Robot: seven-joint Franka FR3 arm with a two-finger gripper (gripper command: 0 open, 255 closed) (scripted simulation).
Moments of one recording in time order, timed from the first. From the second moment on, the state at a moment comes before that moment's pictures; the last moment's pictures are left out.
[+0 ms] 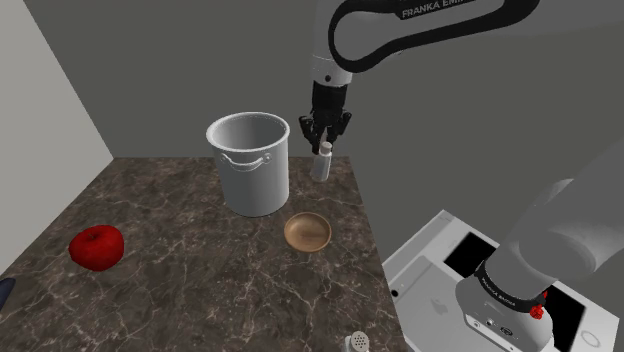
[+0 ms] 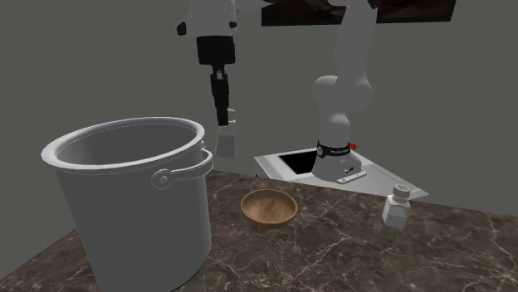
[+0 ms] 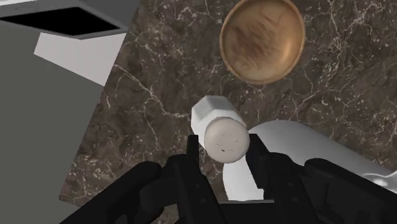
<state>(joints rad) 0.05 -0.17 0.32 -2.07 0.13 1.93 0.45</state>
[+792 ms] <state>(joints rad) 0.14 -0.20 0.44 -2.08 0.16 1.92 0.65</state>
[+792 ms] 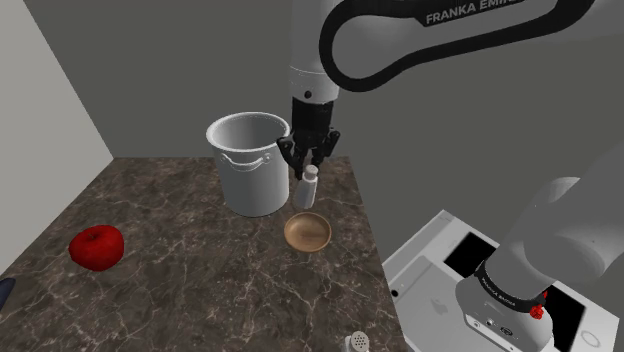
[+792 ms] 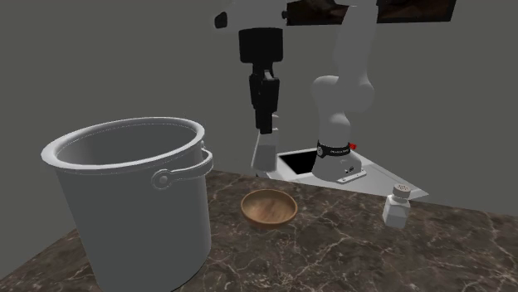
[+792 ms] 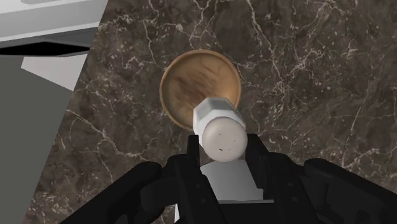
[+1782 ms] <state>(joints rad) 0.14 -0.14 0.46 -2.23 0.15 2.12 0.66</state>
